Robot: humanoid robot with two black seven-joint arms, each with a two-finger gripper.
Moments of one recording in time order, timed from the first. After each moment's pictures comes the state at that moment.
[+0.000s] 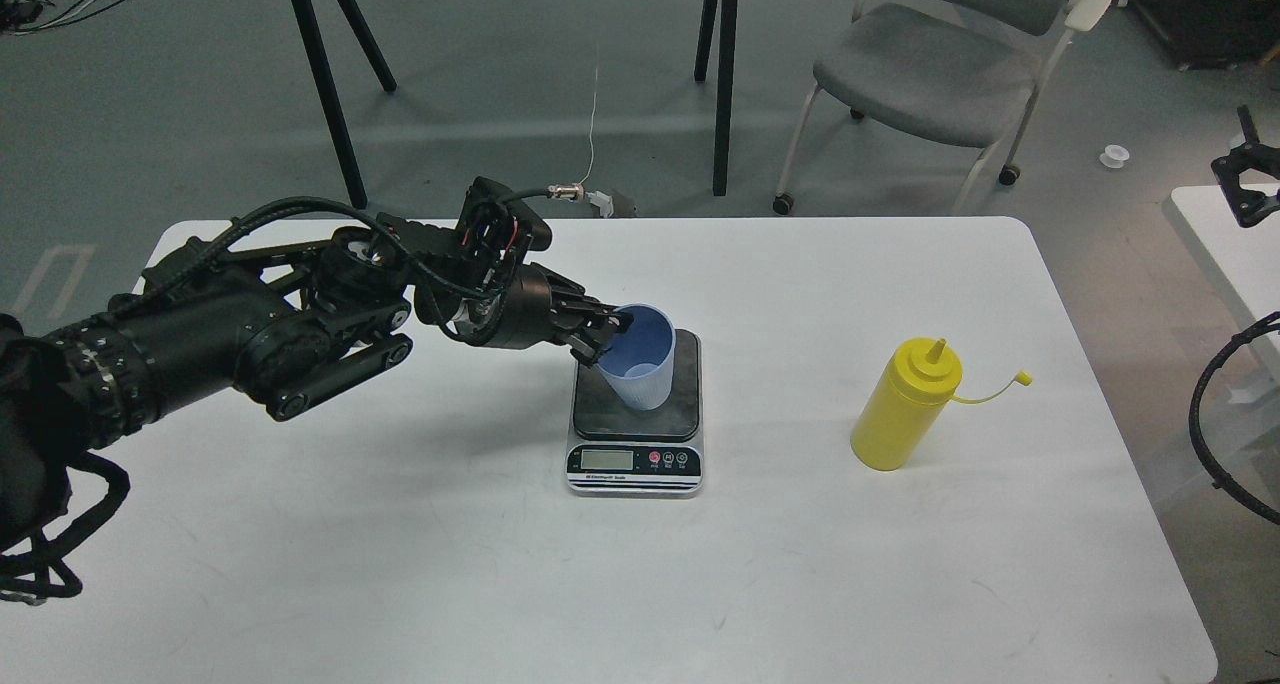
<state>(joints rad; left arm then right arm) -1.12 0.25 -0.05 -0.84 1.82 -0.24 -0.44 0.55 -0.65 1.08 0.70 0.27 0.49 0.23</state>
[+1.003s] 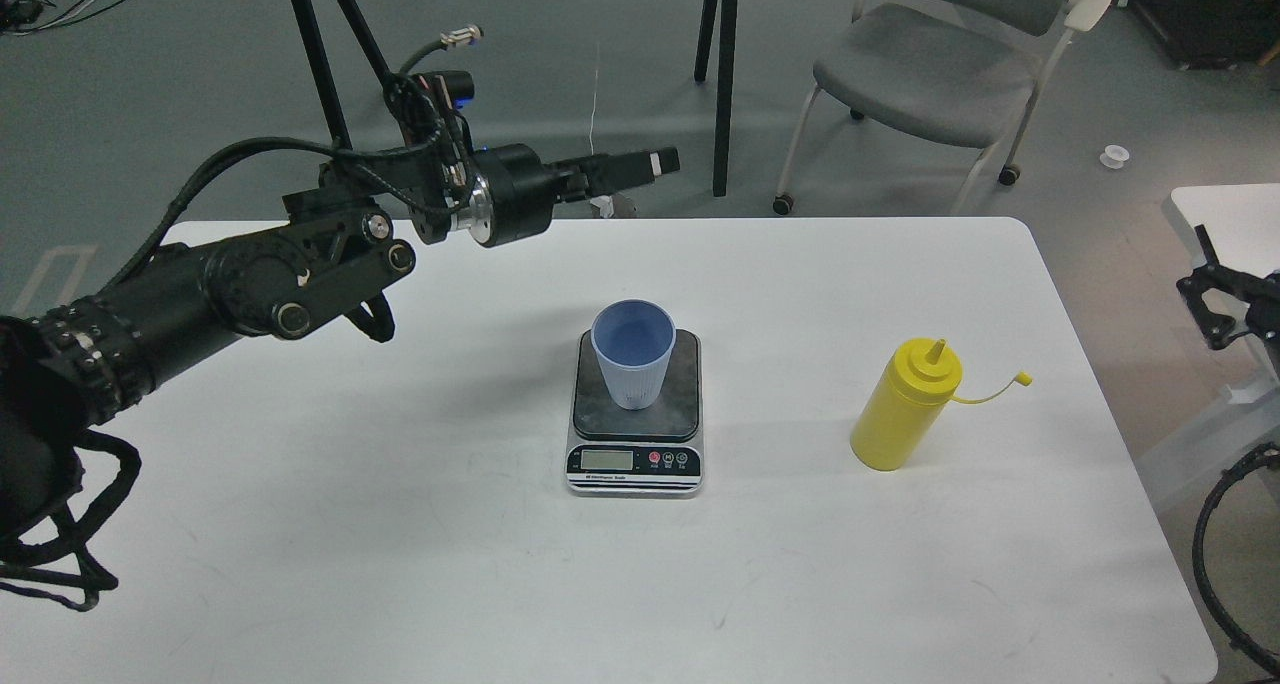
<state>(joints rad) -1.11 0.25 -0.33 -0.78 0.85 -0.18 -0.46 -0.04 -0.68 1.29 1.18 0.29 0.49 0.25</state>
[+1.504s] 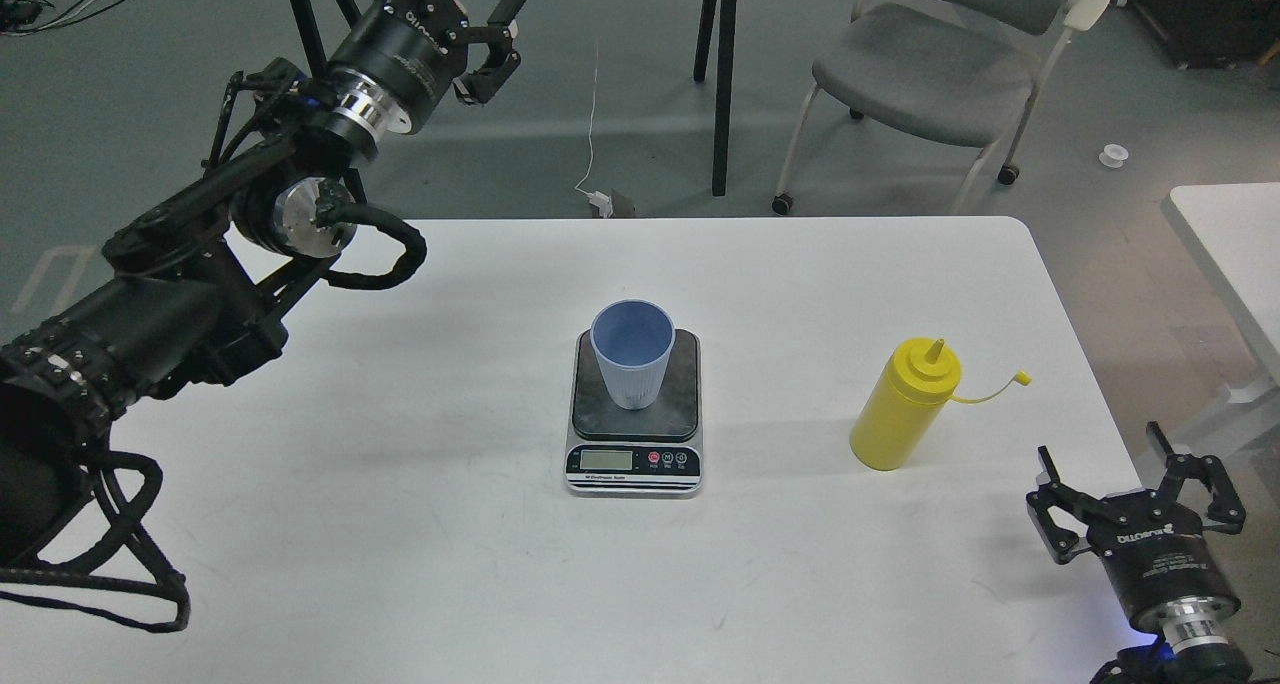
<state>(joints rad) -1.02 0.28 -0.61 -0.74 -0.09 -0.31 -0.37 -0.26 -0.42 1.13 1.27 0.28 0.49 0.29</state>
